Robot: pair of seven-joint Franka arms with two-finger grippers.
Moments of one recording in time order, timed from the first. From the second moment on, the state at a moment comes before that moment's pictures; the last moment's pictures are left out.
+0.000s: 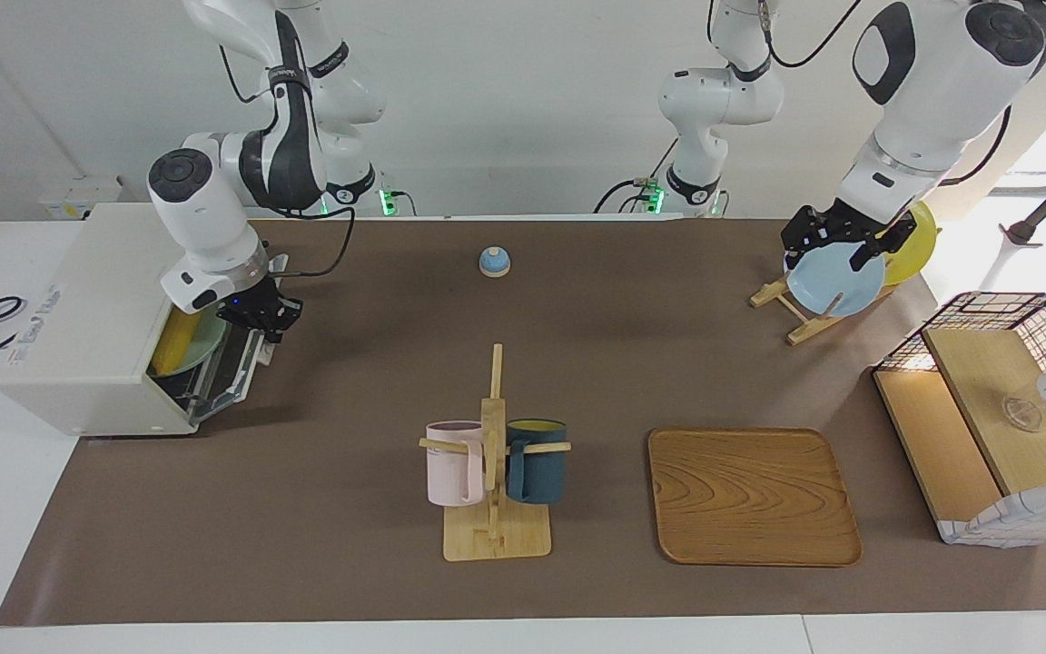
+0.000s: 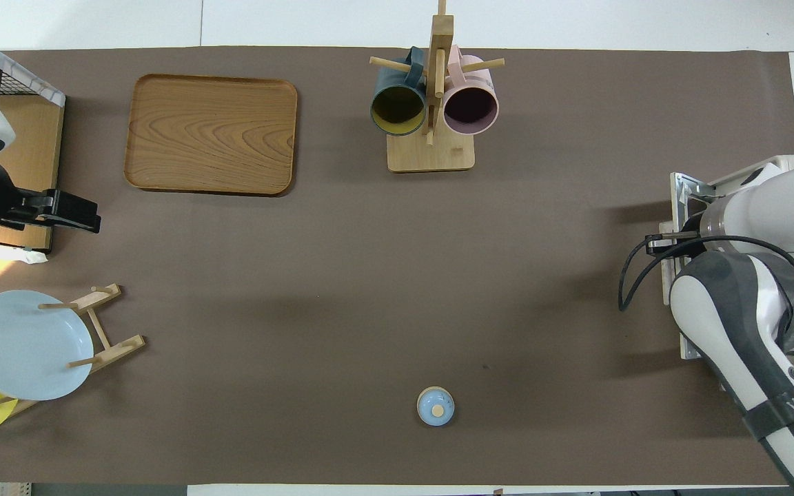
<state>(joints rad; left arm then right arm) -0.12 -0.02 0.02 -1.68 -0.01 1.61 0.02 -0.16 0.00 0.14 -2.17 -0.04 2.14 0.02</state>
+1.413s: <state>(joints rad) -0.12 -0.02 0.02 -1.68 -0.01 1.61 0.02 -0.10 0.08 0.14 -2.18 -0.05 2.24 0.07</state>
